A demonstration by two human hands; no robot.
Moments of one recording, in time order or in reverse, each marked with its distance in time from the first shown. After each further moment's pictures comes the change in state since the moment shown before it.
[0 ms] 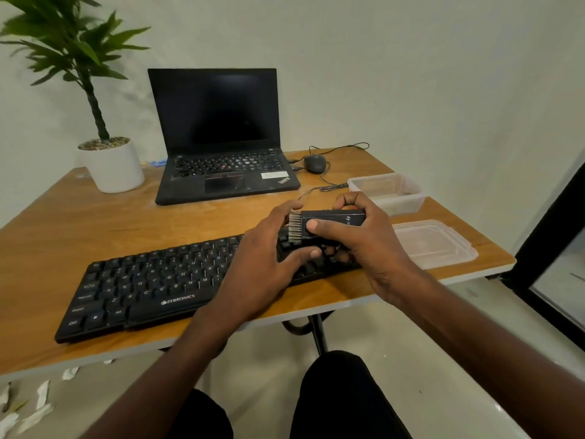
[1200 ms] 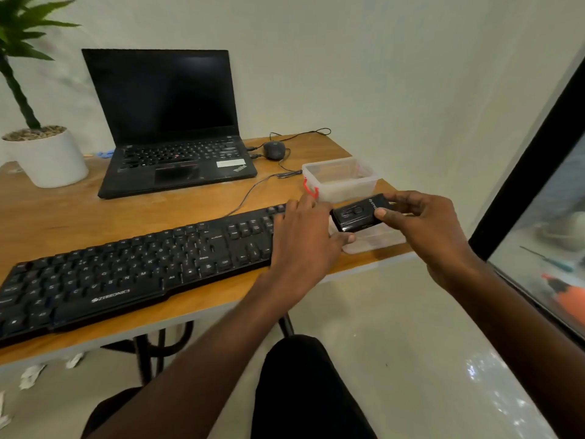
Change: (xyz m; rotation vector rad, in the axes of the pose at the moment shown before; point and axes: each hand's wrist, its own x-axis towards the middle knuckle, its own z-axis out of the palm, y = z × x) left_hand 0.056 0.076 0.119 0.426 -0.020 -0.077; right_hand -0.008 0.020 -0.150 -0.373 0.356 0.003
